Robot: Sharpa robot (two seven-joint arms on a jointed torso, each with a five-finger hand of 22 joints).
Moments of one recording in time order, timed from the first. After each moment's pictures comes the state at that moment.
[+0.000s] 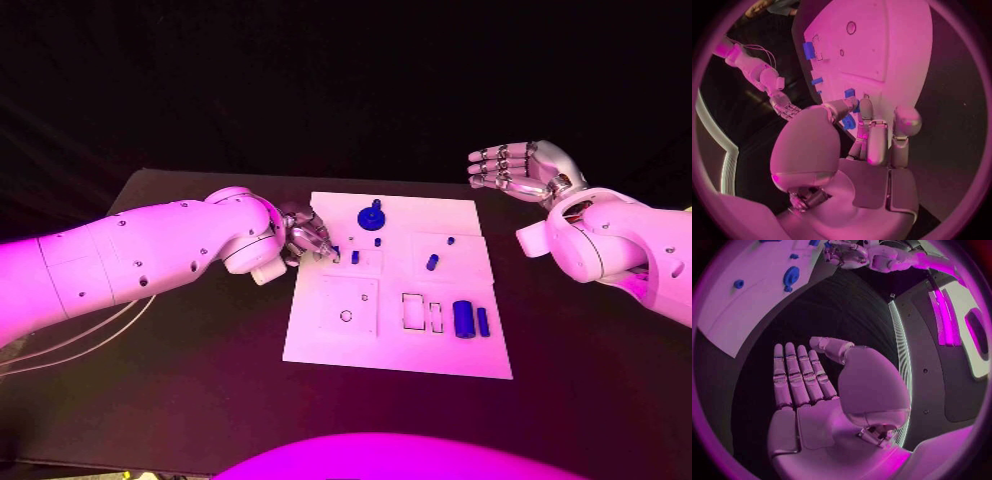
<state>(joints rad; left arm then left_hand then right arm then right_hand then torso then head) 1.23 -0.78 -0.04 1.46 -0.84 -0.08 -0.48 1.25 -0.19 0.75 0.06 0.07 0.66 0.10 0.95 0.40 1.06 0.02 0.98 0.47 1.46 -0.05 1.41 1.29 0.11 1.31 0.05 1.15 1.12 1.30 -0.82 -0.15 1.34 -0.45 -0.44 0.33 1.24 -0.14 0.74 -0.15 0.30 0.81 0.20 0.15 0.23 0.90 0.21 0.13 0.07 0.91 0.18 0.09 0.23 0.17 0.74 0.28 0.07 0.41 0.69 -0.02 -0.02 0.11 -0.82</state>
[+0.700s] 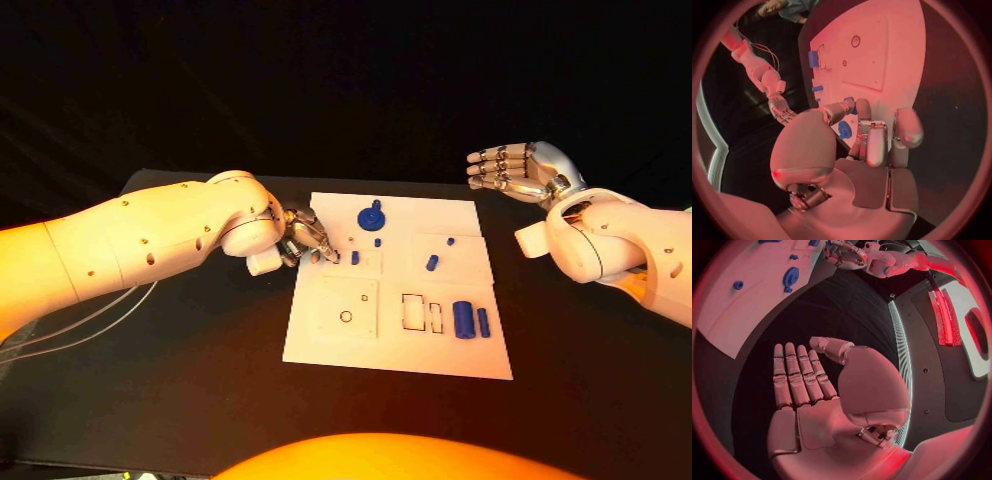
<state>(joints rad) 1.26 -0.74 -0.03 1.38 -0.75 0.12 -0.54 1.14 -0.16 0.78 0.06 0.07 0.66 0.09 0.95 0.40 1.14 -0.01 1.00 0.48 1.46 -0.06 1.45 1.29 0.11 1.35 0.04 1.23 1.21 1.30 -0.81 -0.15 1.33 -0.45 -0.43 0.33 1.24 -0.14 0.74 -0.15 0.30 0.81 0.20 0.15 0.23 0.90 0.21 0.13 0.07 0.91 0.18 0.09 0.23 0.17 0.74 0.28 0.07 0.40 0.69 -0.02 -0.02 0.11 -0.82</state>
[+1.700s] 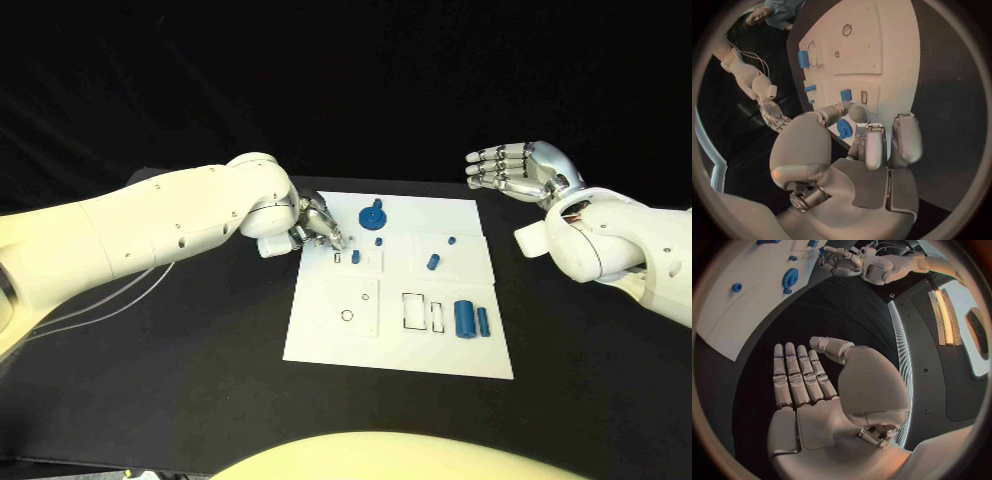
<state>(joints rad) 1.30 -0.64 -0.04 1.26 -0.84 0.21 -0.58 1.03 -0.16 0.80 0.03 0.07 0.71 0.05 0.95 0.40 1.27 -0.06 1.07 0.60 1.46 -0.10 1.51 1.29 0.09 1.42 0.00 1.34 1.29 1.30 -0.80 -0.15 1.33 -0.45 -0.43 0.32 1.24 -0.14 0.74 -0.15 0.30 0.81 0.20 0.15 0.23 0.90 0.21 0.13 0.07 0.91 0.18 0.09 0.23 0.17 0.74 0.28 0.07 0.40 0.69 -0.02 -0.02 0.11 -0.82</state>
